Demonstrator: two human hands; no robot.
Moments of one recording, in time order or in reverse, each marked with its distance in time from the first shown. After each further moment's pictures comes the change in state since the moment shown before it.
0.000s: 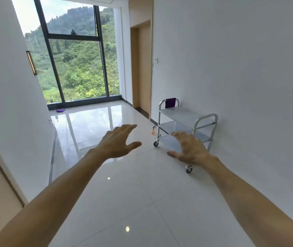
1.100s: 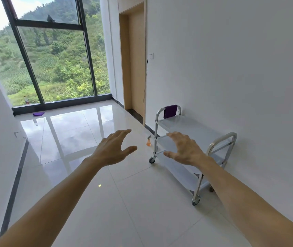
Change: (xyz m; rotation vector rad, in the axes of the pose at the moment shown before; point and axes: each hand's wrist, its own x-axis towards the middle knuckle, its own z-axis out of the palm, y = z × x) left_hand 0.477 -0.179 0.121 -0.107 -0.021 -0.055; right_hand 0.493 0.166 0.092 0.040 -0.058 0.050
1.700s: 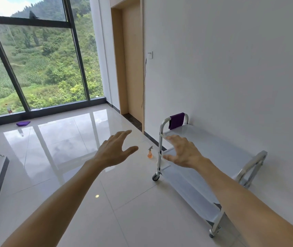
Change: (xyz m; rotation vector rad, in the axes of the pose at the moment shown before) left_hand 0.288 -0.141 0.050 -0.072 -0.020 0.013; right_hand 0.305 0.045 0.071 0.021 -0.016 0.033
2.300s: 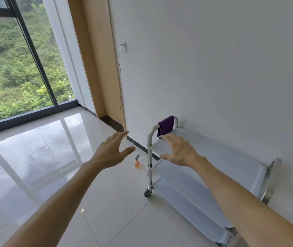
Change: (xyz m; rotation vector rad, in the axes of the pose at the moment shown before) left_hand 0.308 -0.078 0.076 -0.053 -0.097 0.139; right_hand 0.255 0.110 0.046 0.041 0.003 0.148
